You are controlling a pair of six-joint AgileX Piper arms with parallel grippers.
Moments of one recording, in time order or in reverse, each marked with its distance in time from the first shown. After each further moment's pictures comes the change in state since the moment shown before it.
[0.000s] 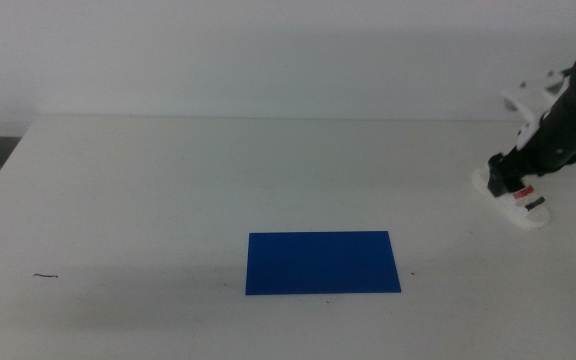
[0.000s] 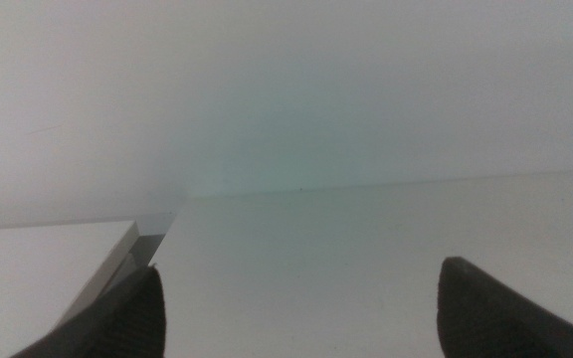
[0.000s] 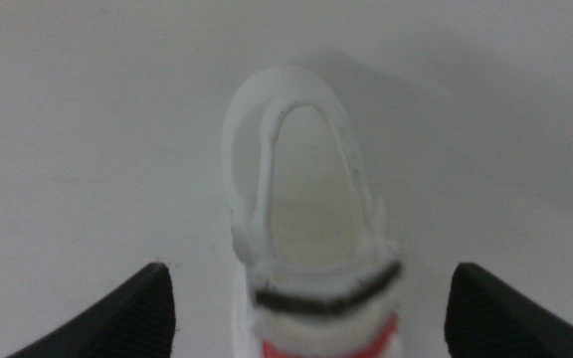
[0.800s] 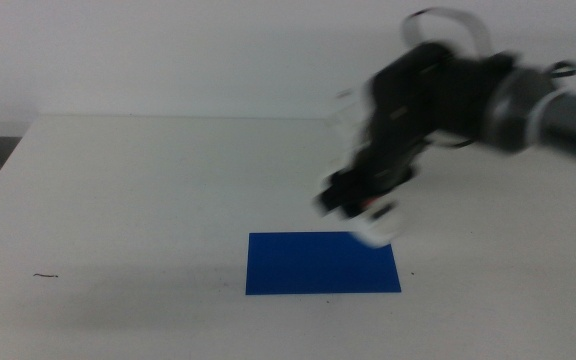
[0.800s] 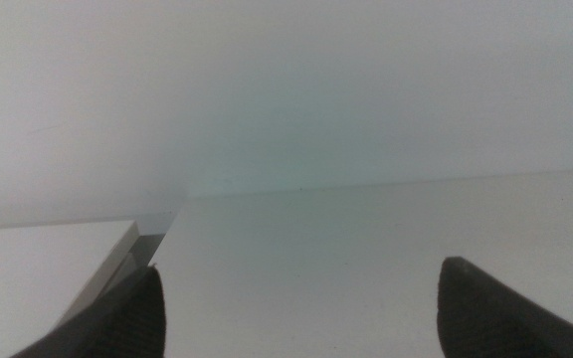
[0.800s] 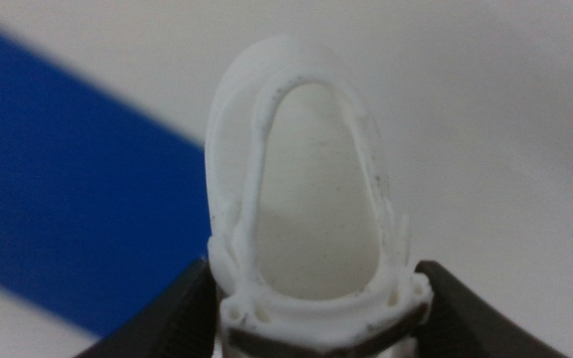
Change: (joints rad) left arm 0.000 0.000 0.000 0.000 0.000 0.000; right arm 0.598 -0.106 -0.033 -0.219 0.149 0.521
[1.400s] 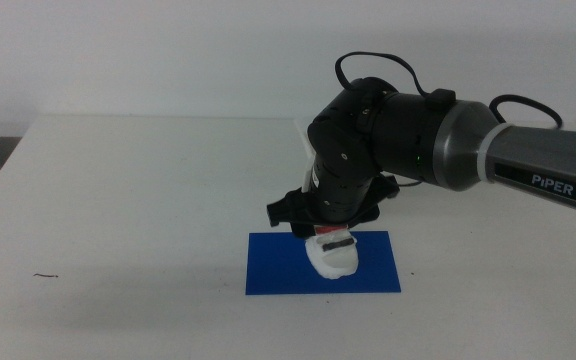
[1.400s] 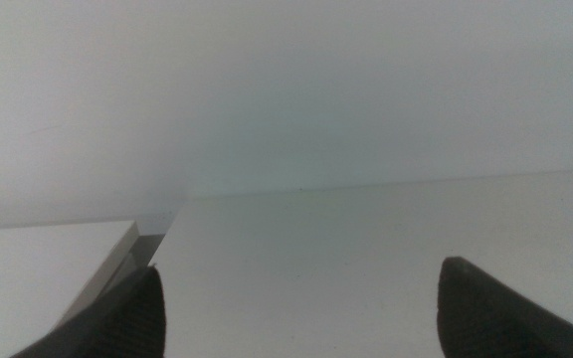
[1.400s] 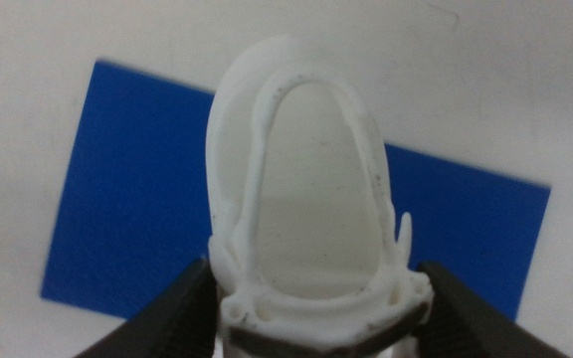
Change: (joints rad) left arm 0.000 0.000 0.000 0.000 0.000 0.000; right arm 0.155 0.032 0.002 -0.046 -0.002 0.505
